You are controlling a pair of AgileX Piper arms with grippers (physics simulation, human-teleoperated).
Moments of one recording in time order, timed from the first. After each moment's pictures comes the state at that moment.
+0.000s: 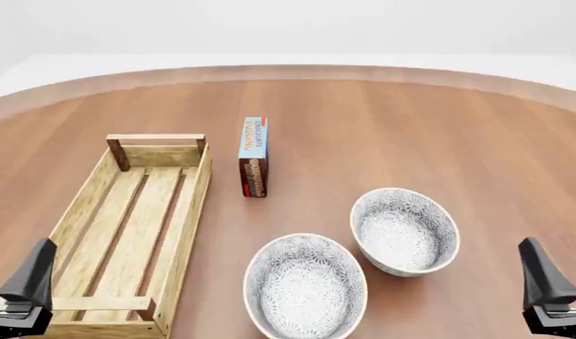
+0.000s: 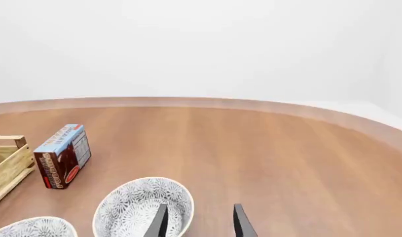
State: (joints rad) left arm 0.00 0.00 0.00 0.00 0.00; right arm 0.00 0.01 0.00 -0.01 0.00
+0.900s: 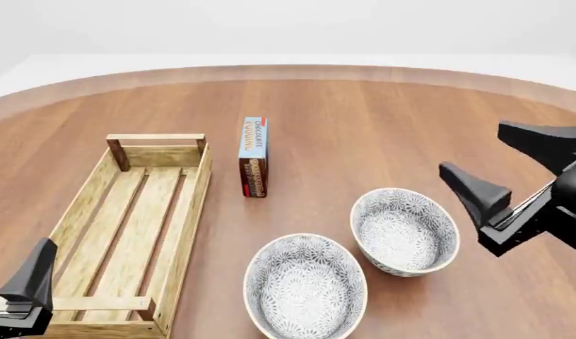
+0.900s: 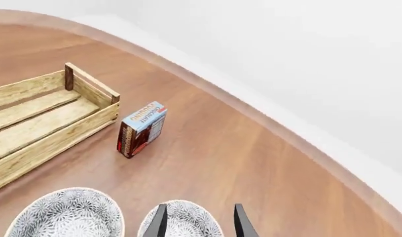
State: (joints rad) left arm 0.00 0.00 0.00 0.00 0.00; right arm 0.44 0.61 -0.55 0.16 -0.34
